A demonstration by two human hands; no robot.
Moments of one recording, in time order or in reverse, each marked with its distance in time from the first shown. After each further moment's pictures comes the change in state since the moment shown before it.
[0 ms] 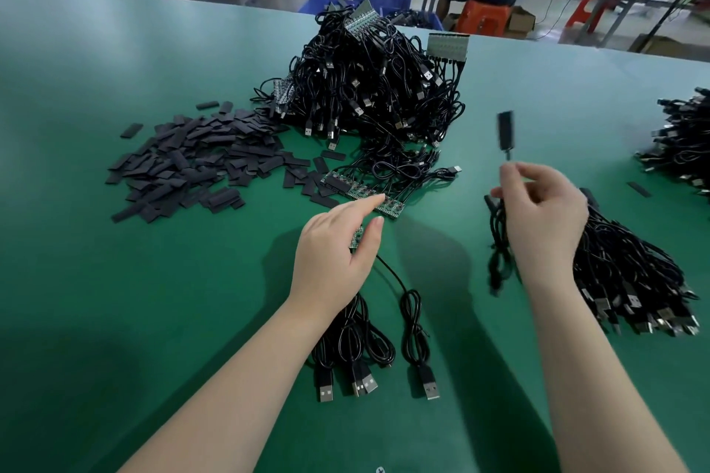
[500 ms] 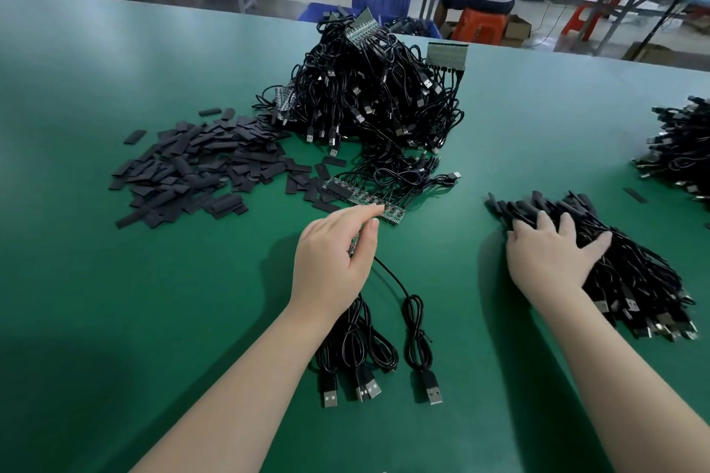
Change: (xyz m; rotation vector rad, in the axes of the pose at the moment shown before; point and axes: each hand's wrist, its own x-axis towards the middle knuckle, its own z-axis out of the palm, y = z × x) left_hand 0.001 -0.002 -0.001 -0.004 0.044 -0.016; right_hand 0.017 0.068 -0.013 -1.414 -0.407 0.096
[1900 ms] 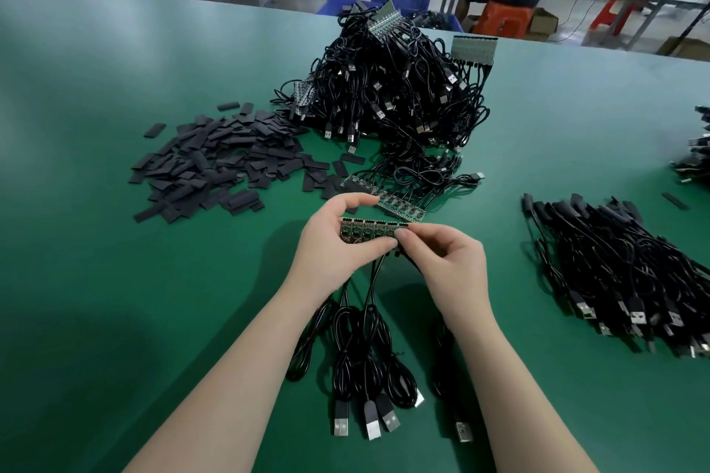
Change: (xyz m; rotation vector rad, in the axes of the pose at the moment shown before) left_hand 0.016 -0.019 -0.021 -0.416 -0.203 -0.411; right_hand -0.090 -0.106 -0.031 1.653 -0.075 -0.337
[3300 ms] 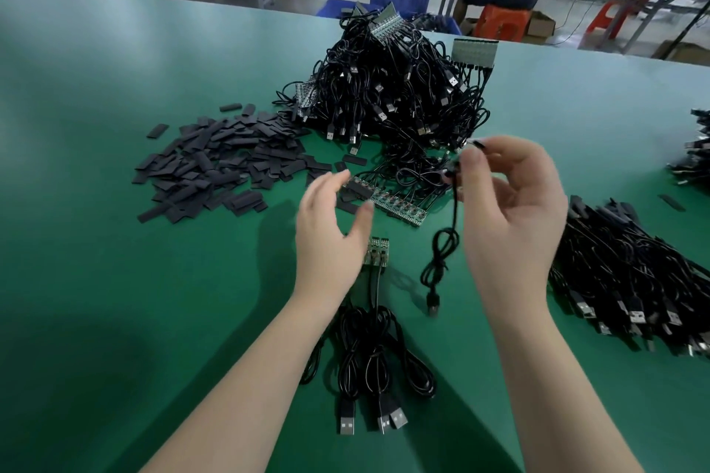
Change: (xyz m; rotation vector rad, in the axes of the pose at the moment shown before) left_hand 0.001 0.004 0.007 0.244 0.269 0.103; right_hand -0.007 -0.091 -0.005 0.069 0.238 -0.457
